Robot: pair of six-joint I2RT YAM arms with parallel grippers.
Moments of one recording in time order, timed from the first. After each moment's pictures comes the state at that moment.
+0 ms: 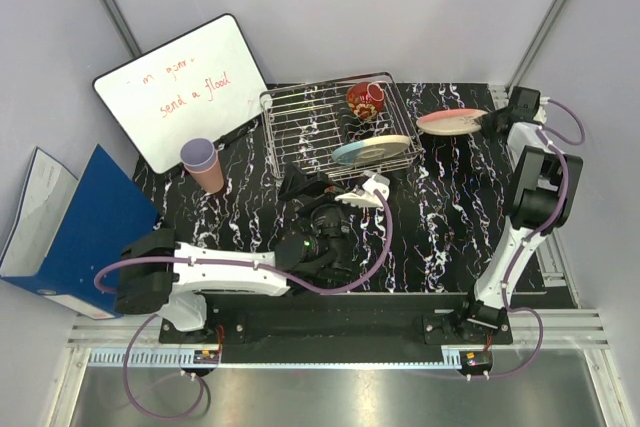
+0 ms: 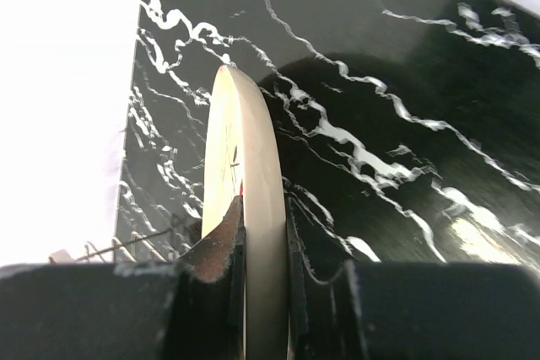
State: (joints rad) left arm -1.44 1.51 1.01 1.29 -1.49 1.54; right arm -0.28 2.06 1.50 -0.15 -0.05 0.98
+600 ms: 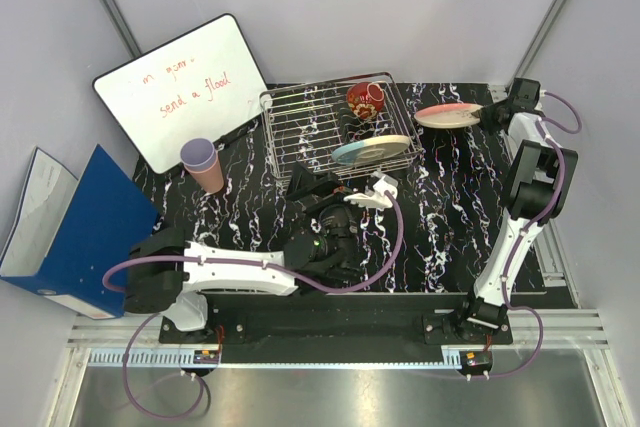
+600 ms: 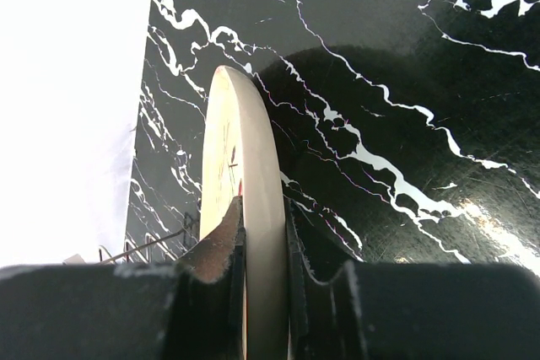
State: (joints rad) left arm -1.44 1.56 1.05 1.29 -1.49 1.58; right arm -0.29 2.22 1.74 -0.27 -0.14 0.98
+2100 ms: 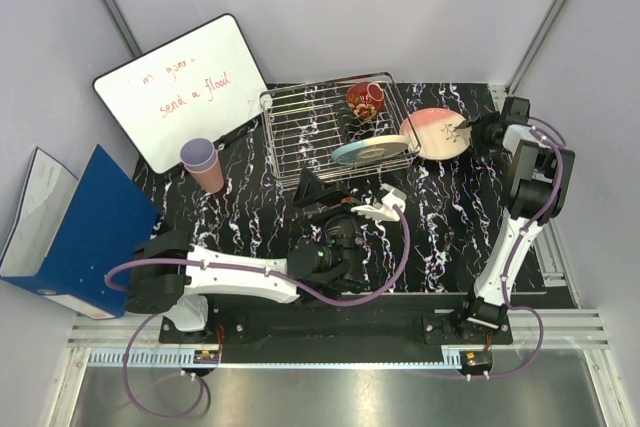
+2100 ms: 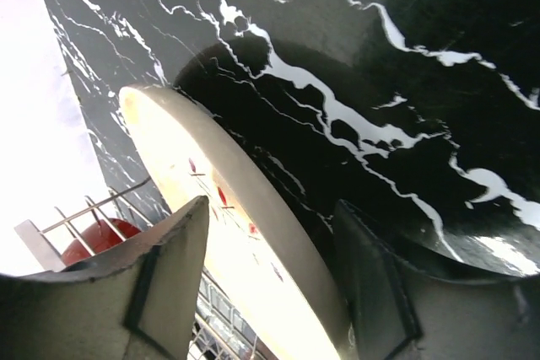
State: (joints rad) left arm -1.49 1.58 1.05 1.29 -1.49 1.59; right arm -0.29 2.23 1.59 -0.26 -0.30 1.06
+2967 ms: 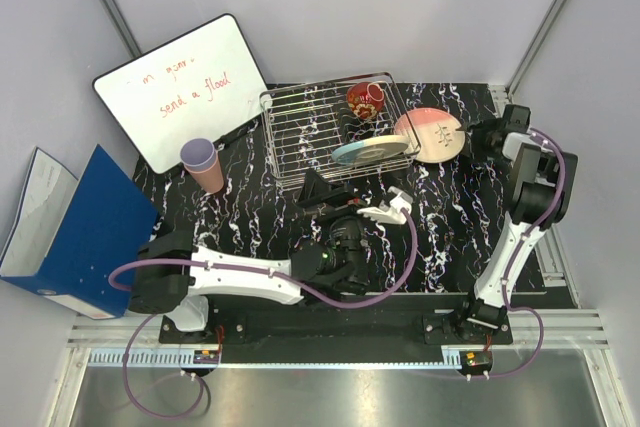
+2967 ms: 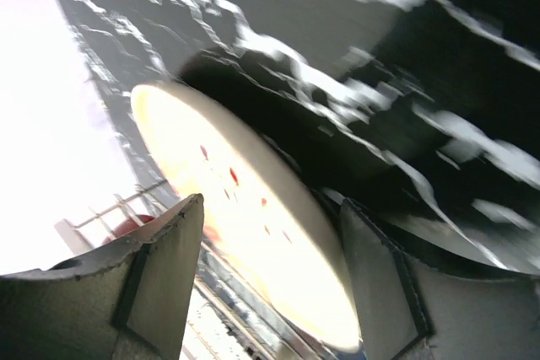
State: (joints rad) left arm -1.50 1.60 1.08 1.29 -1.49 1.65; right arm -0.30 2.17 1.47 -0.16 -0.32 1.19
